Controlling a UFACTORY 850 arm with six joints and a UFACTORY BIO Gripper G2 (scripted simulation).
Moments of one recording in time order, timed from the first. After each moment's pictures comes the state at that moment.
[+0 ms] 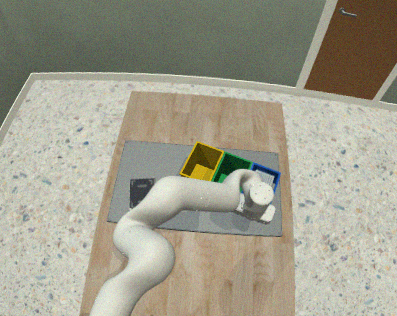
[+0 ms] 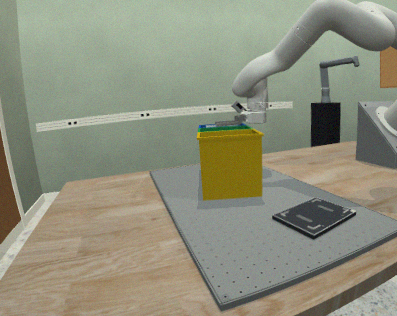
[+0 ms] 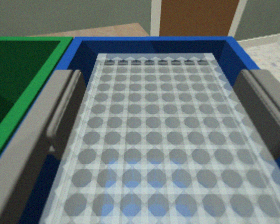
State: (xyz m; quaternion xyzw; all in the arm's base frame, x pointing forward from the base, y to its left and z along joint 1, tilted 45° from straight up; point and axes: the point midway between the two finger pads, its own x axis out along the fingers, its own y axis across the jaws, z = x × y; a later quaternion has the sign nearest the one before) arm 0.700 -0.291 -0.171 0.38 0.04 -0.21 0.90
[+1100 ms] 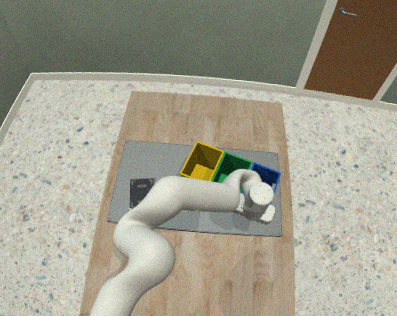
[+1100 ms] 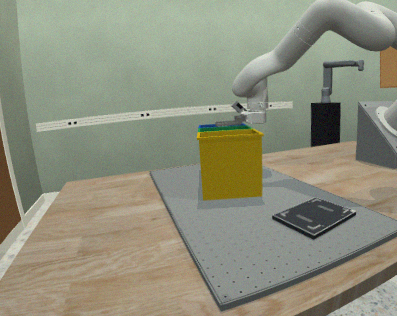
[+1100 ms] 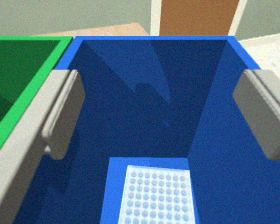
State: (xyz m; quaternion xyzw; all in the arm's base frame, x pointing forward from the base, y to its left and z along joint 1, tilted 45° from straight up) arm 0.700 -0.291 -0.171 0.38 0.04 -0.21 0.90
